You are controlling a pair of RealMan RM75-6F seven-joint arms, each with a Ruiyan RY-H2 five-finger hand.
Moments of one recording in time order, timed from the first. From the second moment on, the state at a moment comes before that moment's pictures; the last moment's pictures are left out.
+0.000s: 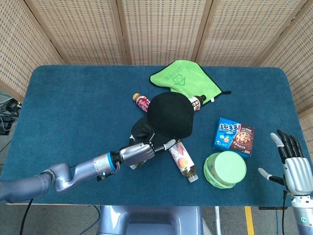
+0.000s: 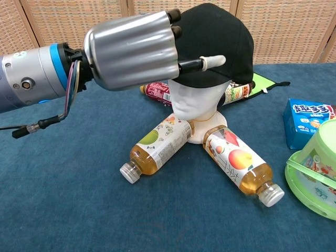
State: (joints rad) left arm -0.96 -1.53 -0.12 -1.33 1.96 1.12 1.22; right arm 0.09 -1.18 0.09 -1.48 -1.59 1.61 0.24
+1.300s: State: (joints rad) left arm -0.86 -1.59 -0.06 -1.28 1.99 1.20 1.20; right arm 0.10 -1.18 0.09 -1.48 -1.59 1.60 0.23
